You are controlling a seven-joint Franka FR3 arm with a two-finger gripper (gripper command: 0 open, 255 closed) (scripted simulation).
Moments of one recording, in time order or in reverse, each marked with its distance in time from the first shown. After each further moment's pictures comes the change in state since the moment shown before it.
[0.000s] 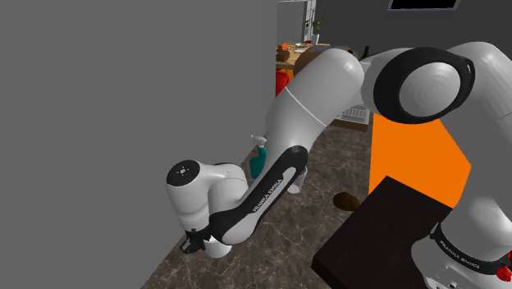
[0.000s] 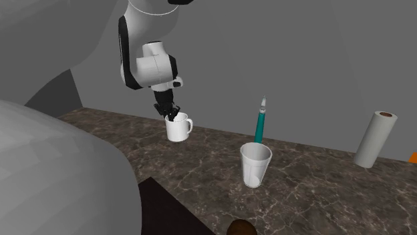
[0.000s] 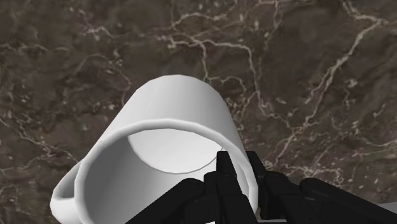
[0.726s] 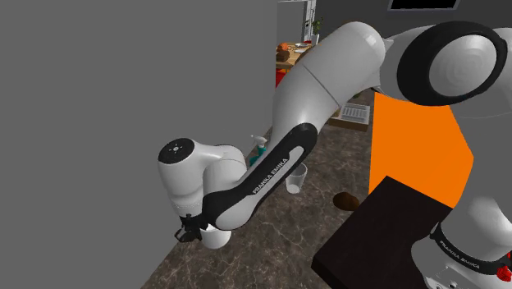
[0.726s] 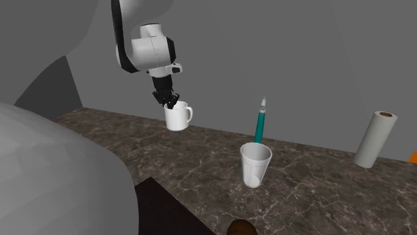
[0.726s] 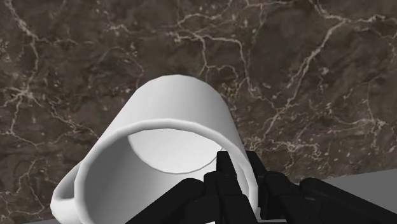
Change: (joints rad) arm -0.034 -0.105 0.045 -0.025 0.048 -0.080 -0.037
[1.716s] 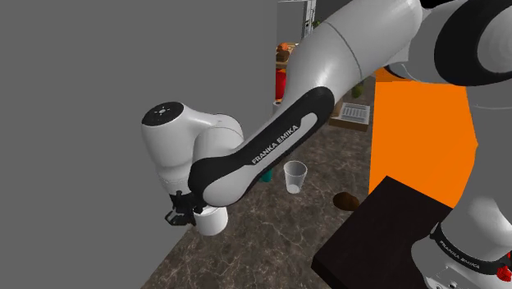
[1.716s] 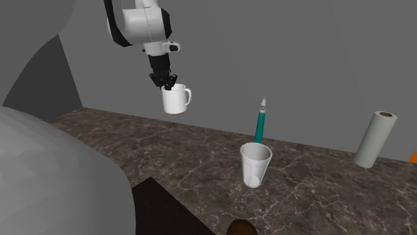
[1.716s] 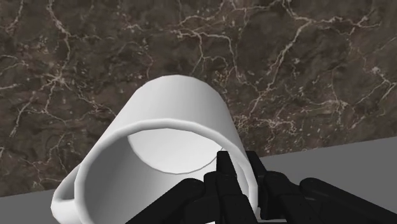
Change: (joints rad) arm -0.032 -0.125 0.054 0.013 0.072 -0.132 -0.050
